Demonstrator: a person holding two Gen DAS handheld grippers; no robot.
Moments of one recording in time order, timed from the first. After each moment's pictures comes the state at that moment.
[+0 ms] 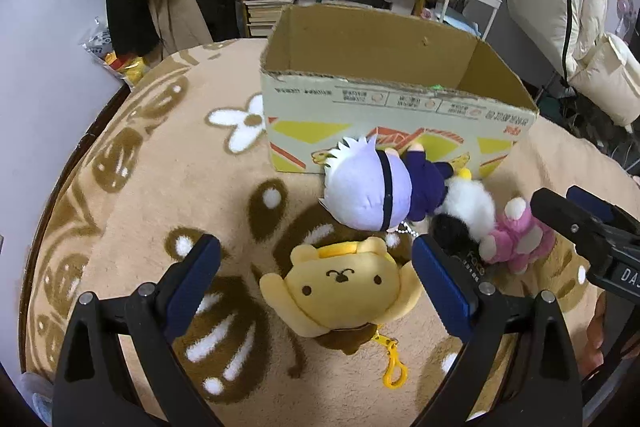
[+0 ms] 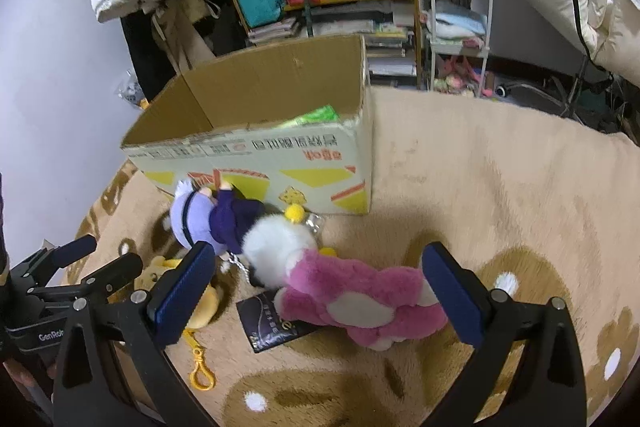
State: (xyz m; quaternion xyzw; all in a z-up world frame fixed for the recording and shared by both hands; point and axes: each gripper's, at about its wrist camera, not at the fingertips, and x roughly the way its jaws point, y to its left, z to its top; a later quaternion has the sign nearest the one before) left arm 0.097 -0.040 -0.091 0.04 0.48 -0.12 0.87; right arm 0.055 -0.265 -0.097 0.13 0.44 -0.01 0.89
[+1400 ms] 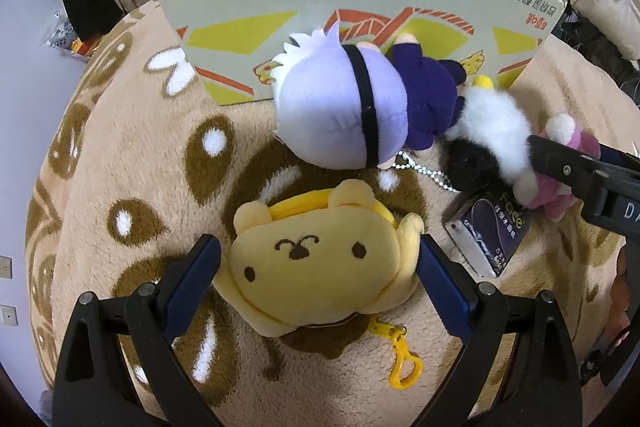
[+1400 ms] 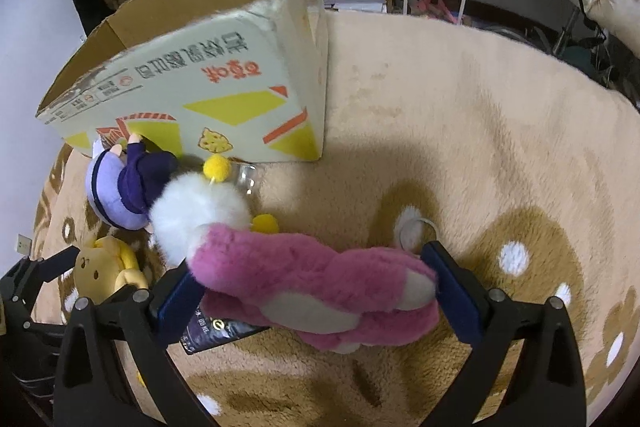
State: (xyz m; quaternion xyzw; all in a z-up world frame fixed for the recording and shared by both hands) left arm 0.111 -0.078 -0.155 0.11 0.57 -0.13 0.81; right arm 0.085 -0.290 -0.158 0.13 0.54 -0.05 0.83
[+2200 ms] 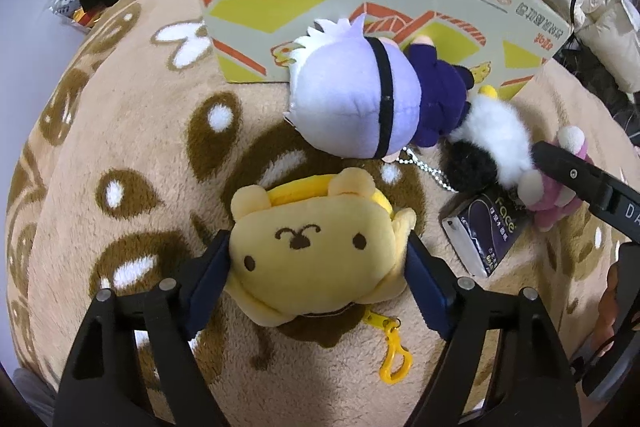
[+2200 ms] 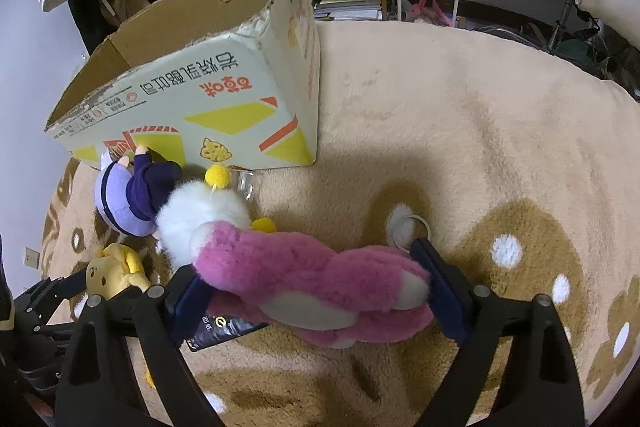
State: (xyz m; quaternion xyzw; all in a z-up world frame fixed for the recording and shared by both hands) left arm 0.104 -0.048 -0.154 0.05 0.57 -0.13 0.81; right arm 0.070 -0.293 -0.149 0.15 0.51 -0.06 0.84
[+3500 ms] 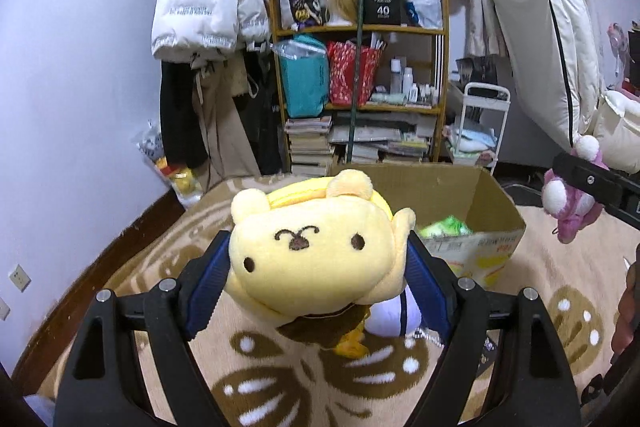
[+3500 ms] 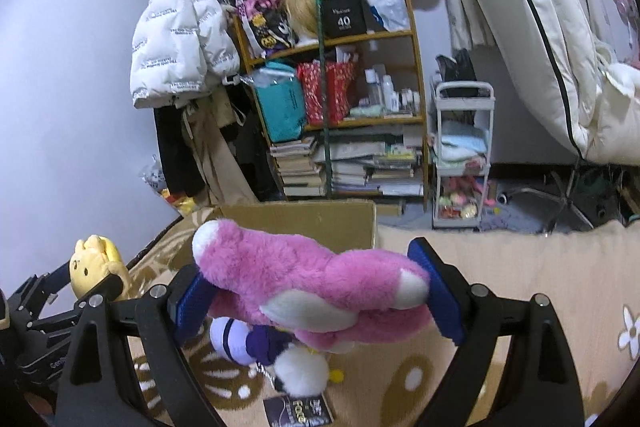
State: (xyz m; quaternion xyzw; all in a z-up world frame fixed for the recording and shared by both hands) left arm 0.065 -0.027 -0.004 0.05 0.25 -0.06 0.96; right arm 0.047 -0.267 -0.001 0.10 0.24 -0.01 0.97
